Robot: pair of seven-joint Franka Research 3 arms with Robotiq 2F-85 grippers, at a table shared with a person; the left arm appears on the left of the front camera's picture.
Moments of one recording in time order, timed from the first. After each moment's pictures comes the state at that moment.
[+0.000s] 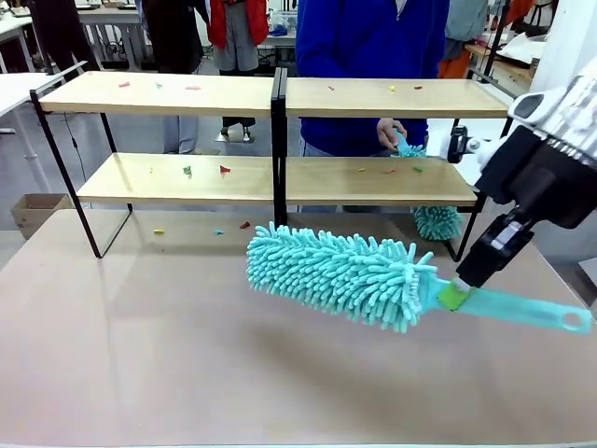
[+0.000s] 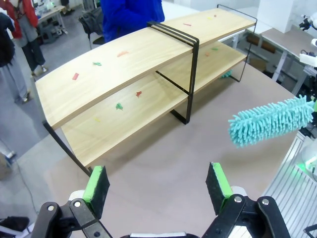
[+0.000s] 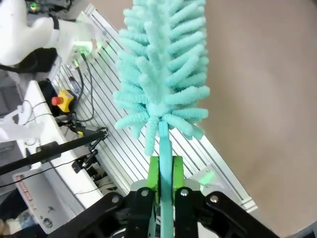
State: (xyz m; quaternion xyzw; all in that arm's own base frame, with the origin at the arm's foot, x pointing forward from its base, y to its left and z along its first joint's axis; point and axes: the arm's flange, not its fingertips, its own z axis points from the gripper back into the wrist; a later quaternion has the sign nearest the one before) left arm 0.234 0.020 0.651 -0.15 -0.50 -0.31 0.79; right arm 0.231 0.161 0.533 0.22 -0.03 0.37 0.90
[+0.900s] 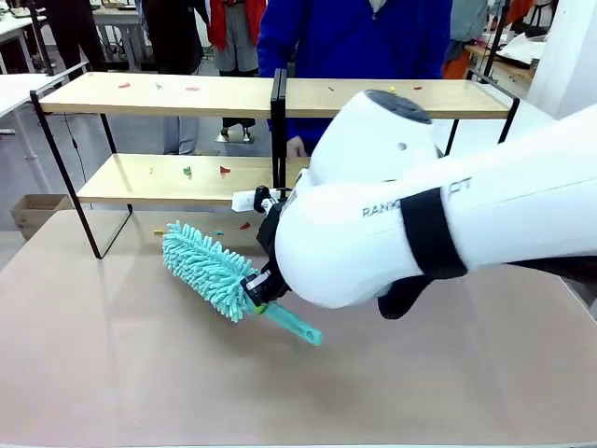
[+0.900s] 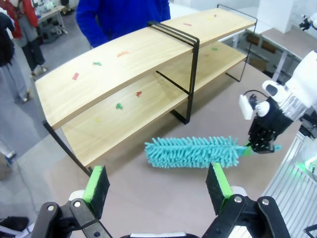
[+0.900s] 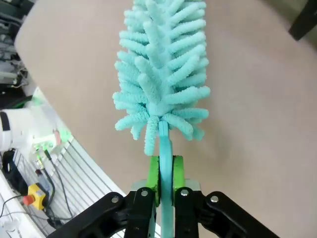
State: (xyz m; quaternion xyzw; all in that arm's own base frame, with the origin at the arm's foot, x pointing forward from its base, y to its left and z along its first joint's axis) left arm 0.234 0.020 0.651 -0.15 -0.50 -0.31 0.79; right arm 0.300 0.384 0.407 0.16 -0.14 0.32 0.92
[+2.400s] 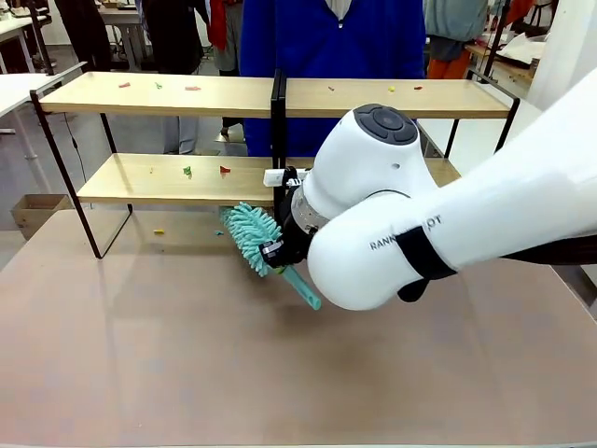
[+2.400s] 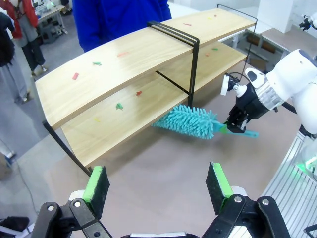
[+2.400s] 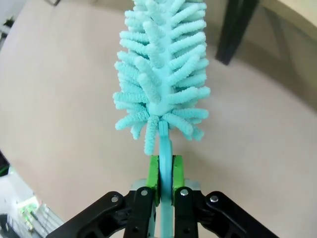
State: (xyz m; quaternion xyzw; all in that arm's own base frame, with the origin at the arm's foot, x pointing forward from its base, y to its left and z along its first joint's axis) left arm 0.234 0.020 0.651 -0.15 -0.50 -0.31 0.79; right arm 0.369 0.364 0.387 0.12 -0.22 0.20 0.95
